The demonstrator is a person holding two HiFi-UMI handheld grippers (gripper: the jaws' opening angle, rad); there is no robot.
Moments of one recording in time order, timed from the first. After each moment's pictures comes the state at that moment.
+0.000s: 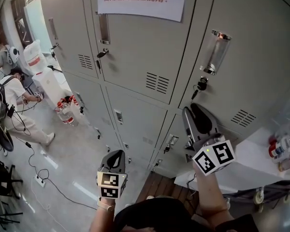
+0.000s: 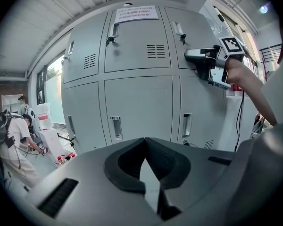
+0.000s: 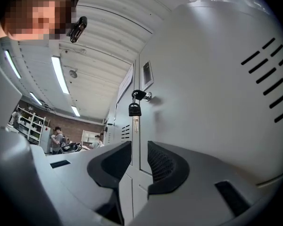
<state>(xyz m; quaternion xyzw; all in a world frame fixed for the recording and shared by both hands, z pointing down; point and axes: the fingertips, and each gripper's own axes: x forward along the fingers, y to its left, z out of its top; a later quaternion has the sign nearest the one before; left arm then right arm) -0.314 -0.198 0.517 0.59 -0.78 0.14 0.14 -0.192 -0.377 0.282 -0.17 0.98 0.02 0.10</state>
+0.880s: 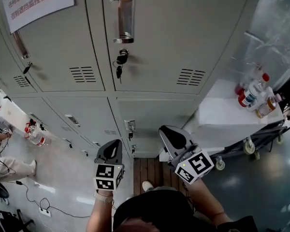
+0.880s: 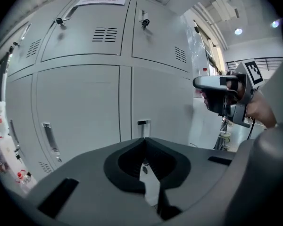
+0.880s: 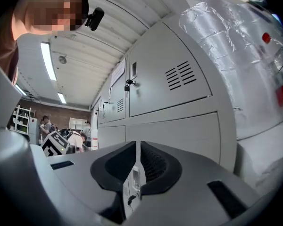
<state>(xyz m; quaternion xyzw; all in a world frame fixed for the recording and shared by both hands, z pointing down) -0.199 -0.296 0.522 0.75 -0.64 0.12 0.11 -0.063 -0.340 0.402 -0.26 0.96 -0.01 0.01</state>
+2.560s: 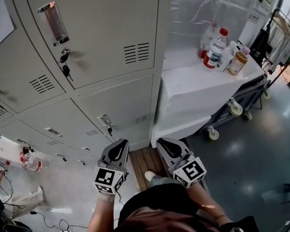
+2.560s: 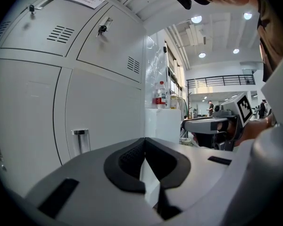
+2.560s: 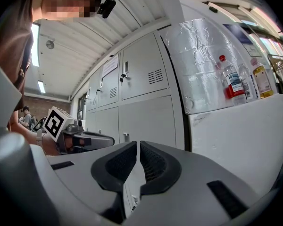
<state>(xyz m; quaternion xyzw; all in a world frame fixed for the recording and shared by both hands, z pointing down) -0.075 -0.268 0.510 0.89 -0.45 0.06 0.05 0.038 -0.258 0.486 -0.39 0.92 -0.04 -0.04</state>
